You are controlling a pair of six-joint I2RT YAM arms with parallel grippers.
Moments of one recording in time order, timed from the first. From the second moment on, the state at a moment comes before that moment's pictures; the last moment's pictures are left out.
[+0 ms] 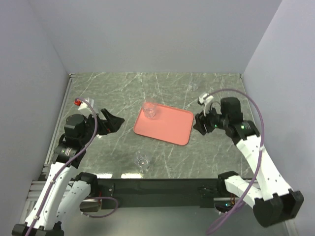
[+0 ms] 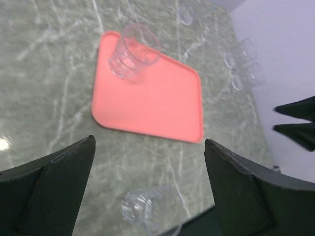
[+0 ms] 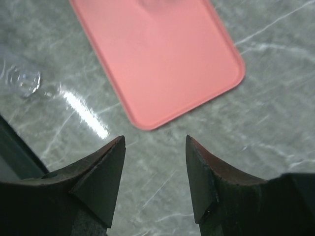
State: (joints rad) left arm -0.20 0.65 0.70 -0.36 0.27 -0.57; right arm 0.24 0.99 0.99 -0.71 -0.44 -0.34
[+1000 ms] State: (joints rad) left arm -0.28 0.58 0.58 -0.70 0.42 -0.82; right arm -0.03 0.81 0.80 -0.63 -0.59 -0.34
